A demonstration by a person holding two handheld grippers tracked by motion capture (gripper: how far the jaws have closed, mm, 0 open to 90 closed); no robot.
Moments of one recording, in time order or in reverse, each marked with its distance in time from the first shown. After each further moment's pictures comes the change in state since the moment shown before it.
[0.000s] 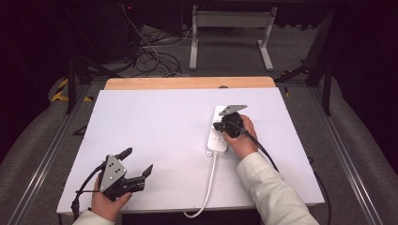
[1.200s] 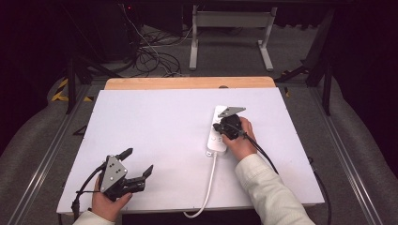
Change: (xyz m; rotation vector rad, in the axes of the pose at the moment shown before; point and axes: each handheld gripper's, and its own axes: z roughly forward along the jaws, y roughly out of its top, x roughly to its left) left arm -0.001 0.000 0.000 0.002 0.000 0.007; right arm 0.007 -0.003 0.003 0.002 -0.042 0.000
